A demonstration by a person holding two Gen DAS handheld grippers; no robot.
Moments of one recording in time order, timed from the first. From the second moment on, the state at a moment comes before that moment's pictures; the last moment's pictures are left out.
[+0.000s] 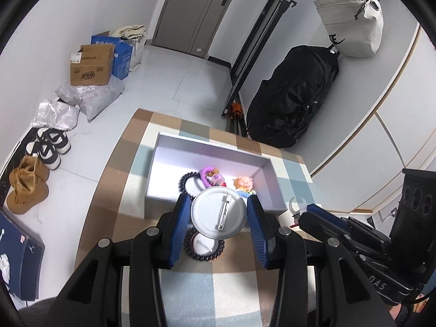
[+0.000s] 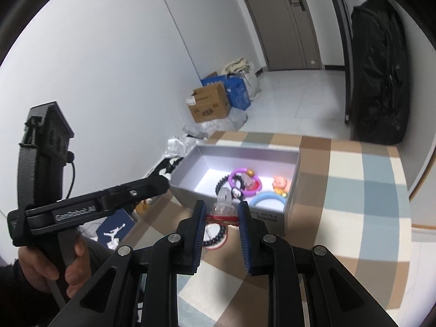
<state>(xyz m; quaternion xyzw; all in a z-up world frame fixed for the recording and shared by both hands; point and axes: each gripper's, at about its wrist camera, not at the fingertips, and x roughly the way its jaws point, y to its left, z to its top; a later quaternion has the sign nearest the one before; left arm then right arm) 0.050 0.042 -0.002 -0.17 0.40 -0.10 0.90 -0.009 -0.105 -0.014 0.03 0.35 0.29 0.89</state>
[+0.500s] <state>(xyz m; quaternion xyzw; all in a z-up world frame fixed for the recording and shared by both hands) 0.094 0.035 -0.009 -0.16 0.41 -0.10 0.89 0.030 -0.107 0.009 0.05 0.32 0.31 0.89</state>
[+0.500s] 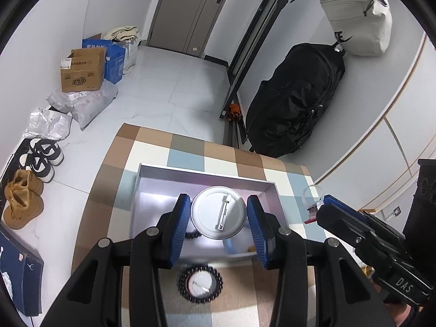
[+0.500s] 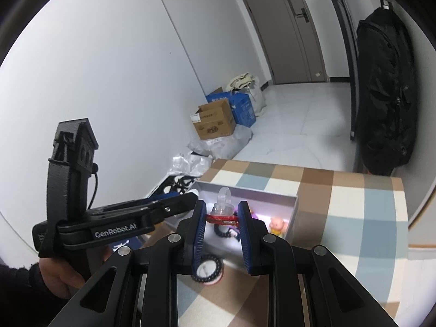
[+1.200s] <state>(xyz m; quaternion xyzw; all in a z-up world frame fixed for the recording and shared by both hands) 0.121 0.026 -0.031 -0.18 0.43 -0.12 0.88 0.079 -0.119 -0.022 0.09 0.36 0.30 0.88</state>
